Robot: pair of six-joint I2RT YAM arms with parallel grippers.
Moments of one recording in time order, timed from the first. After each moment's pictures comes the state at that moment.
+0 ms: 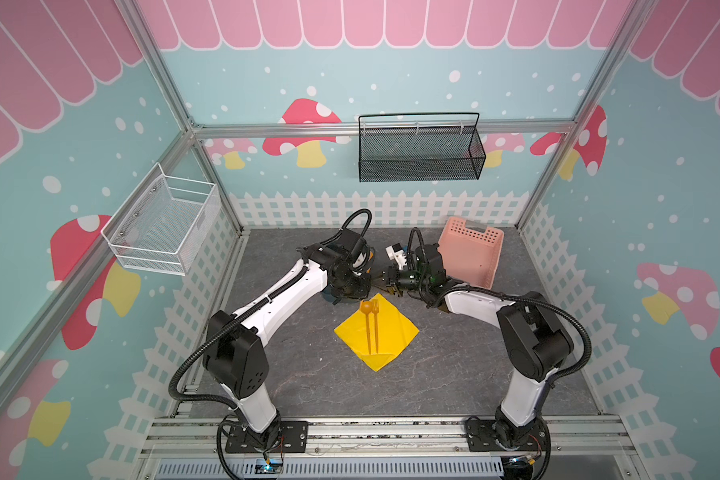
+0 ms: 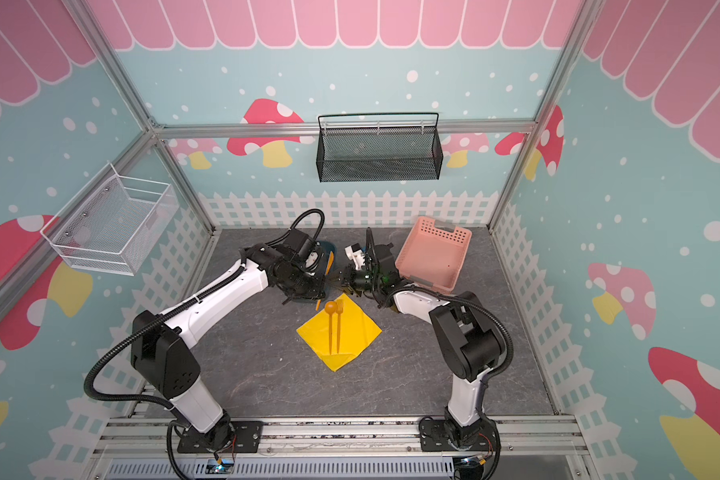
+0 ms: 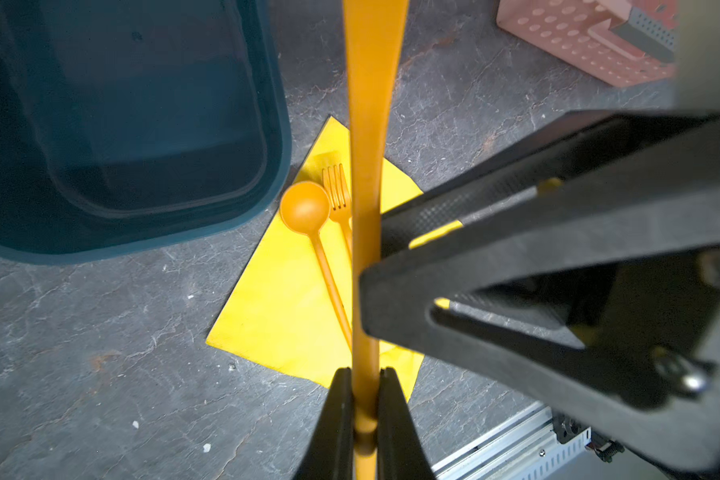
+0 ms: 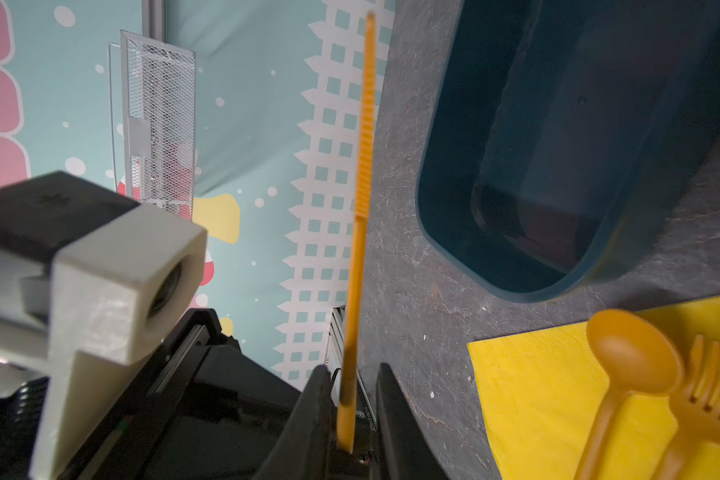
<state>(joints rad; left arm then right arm) -0.55 1.72 1.58 -1.03 0.20 -0.40 0.51 1.81 1.11 0.36 -0.81 1.04</state>
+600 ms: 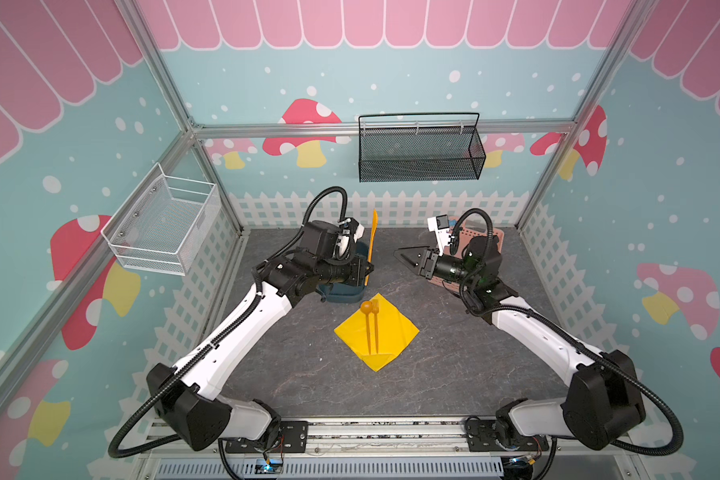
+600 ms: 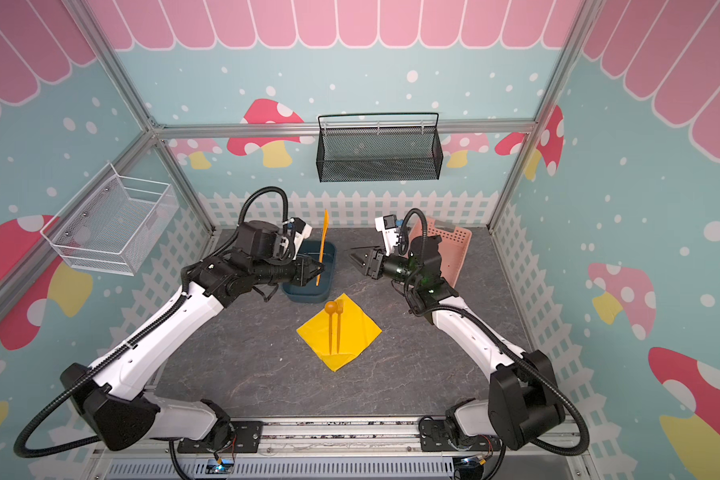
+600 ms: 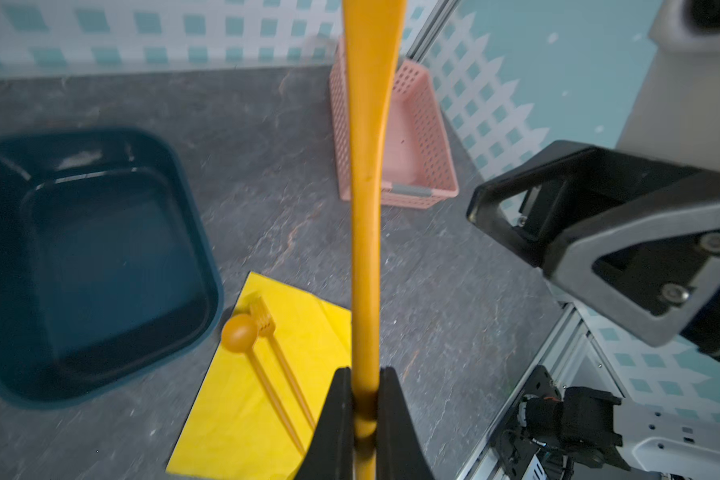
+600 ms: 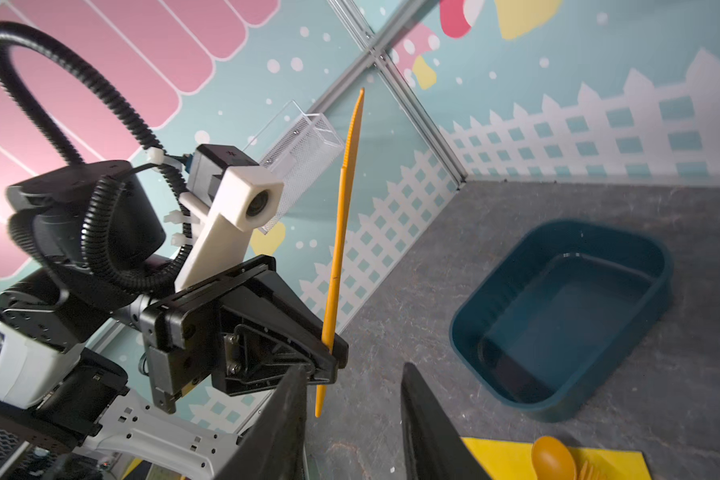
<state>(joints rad) -0.55 1.37 1.43 -0.65 0.32 -0.33 0.41 1.35 1.00 0.39 -0.76 0.68</state>
